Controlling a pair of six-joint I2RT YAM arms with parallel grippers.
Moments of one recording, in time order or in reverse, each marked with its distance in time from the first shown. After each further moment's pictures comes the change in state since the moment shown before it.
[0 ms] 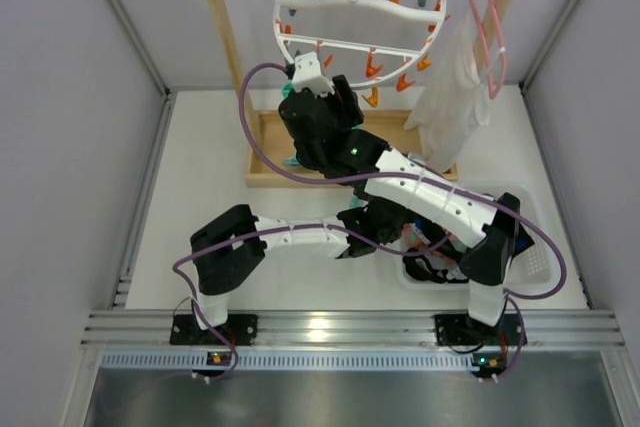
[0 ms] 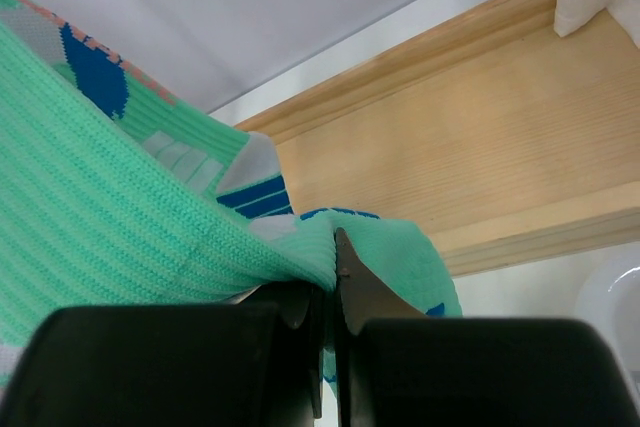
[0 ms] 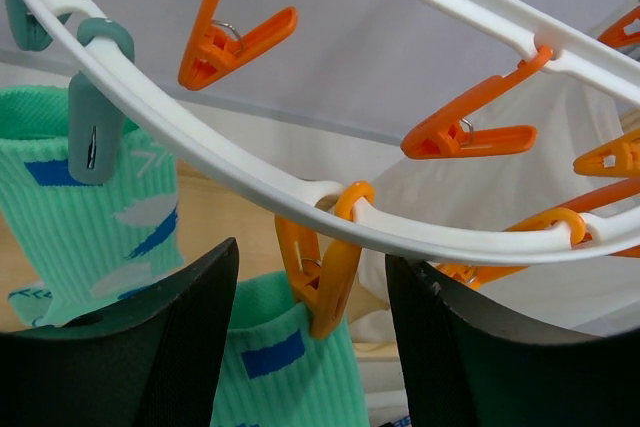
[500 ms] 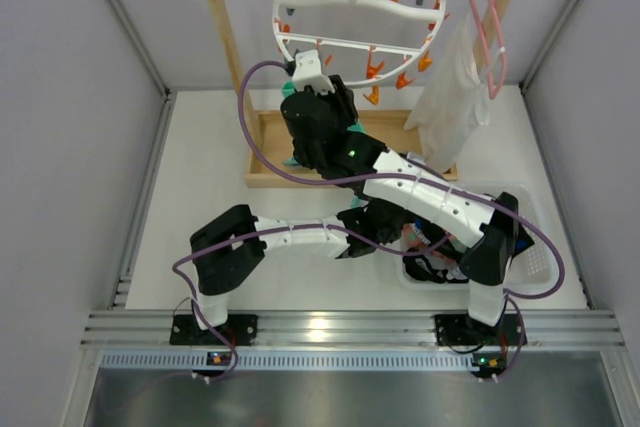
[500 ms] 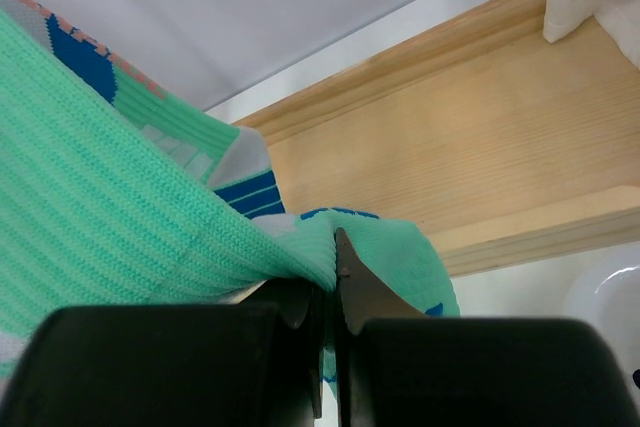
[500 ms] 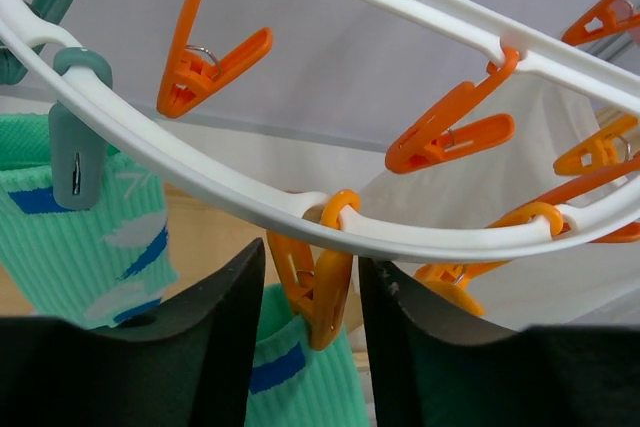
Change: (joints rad) left arm 0.000 -0.001 0.000 0.000 0.014 -0.022; right arm -0.005 0.000 -0.032 0.140 0.059 -0.074
